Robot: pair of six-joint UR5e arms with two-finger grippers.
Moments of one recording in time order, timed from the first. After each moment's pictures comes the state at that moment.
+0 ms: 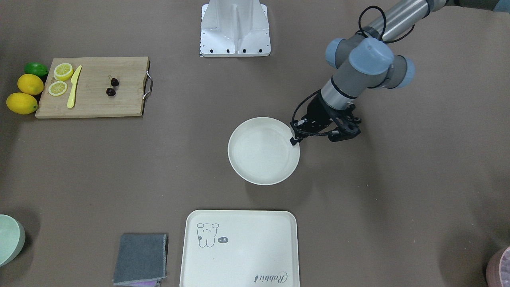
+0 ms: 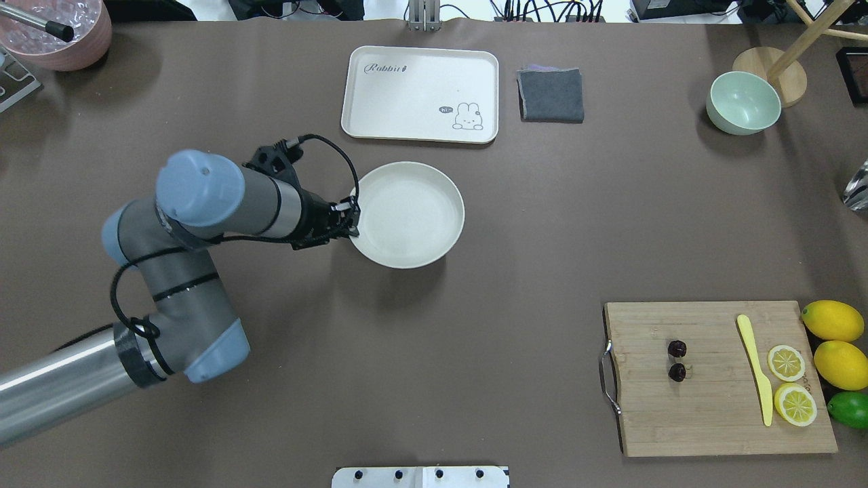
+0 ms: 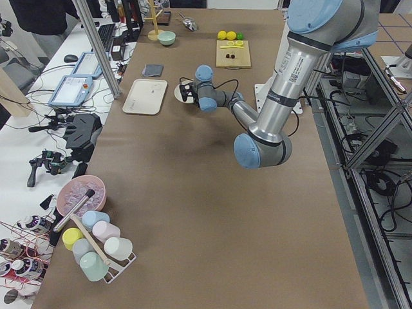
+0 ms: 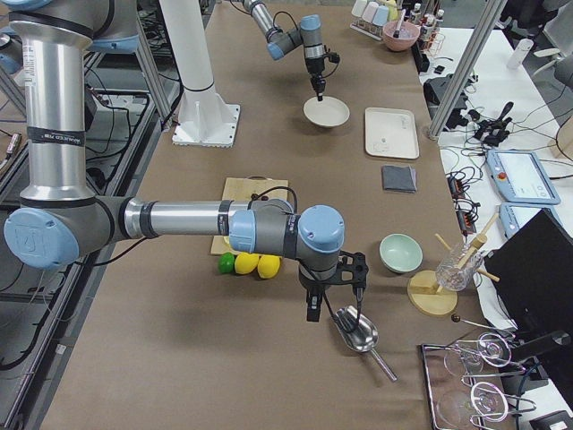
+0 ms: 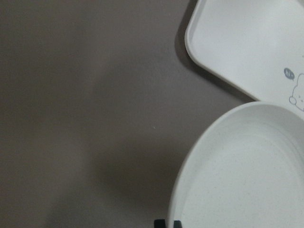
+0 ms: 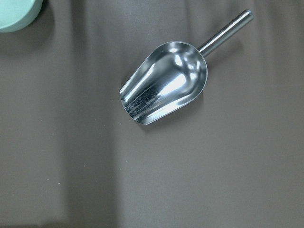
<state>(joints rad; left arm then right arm) -0.56 -2.08 -1.58 -2.23 -1.85 -1.69 1.66 -1.62 1.69 -1.67 2.32 -0.03</state>
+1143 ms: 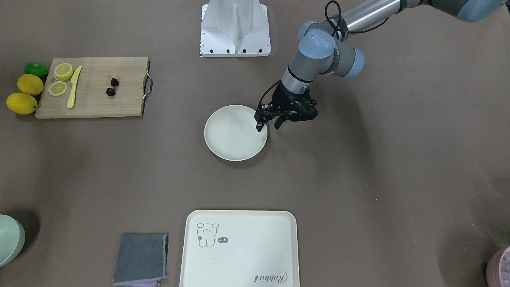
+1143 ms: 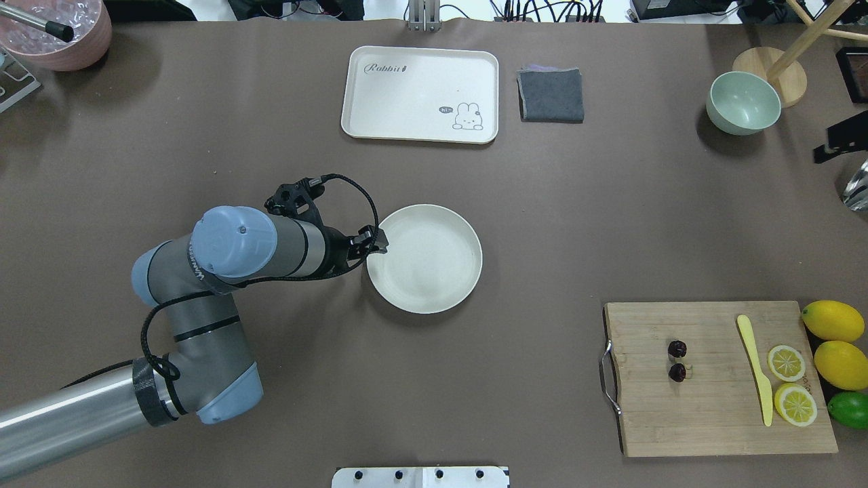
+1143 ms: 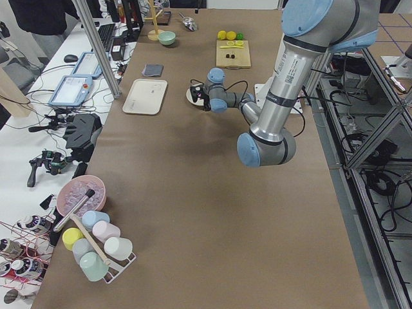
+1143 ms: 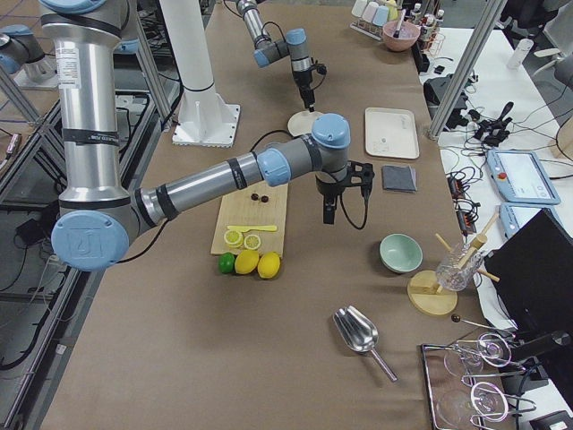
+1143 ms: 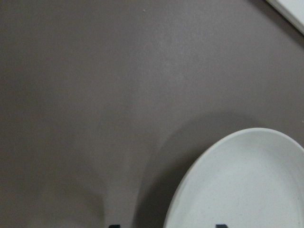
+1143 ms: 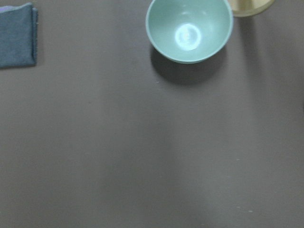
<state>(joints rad) -0.50 -2.08 -1.58 -2.22 -1.74 -1.67 1.24 -1.55 1.96 -1.44 2.32 0.71</state>
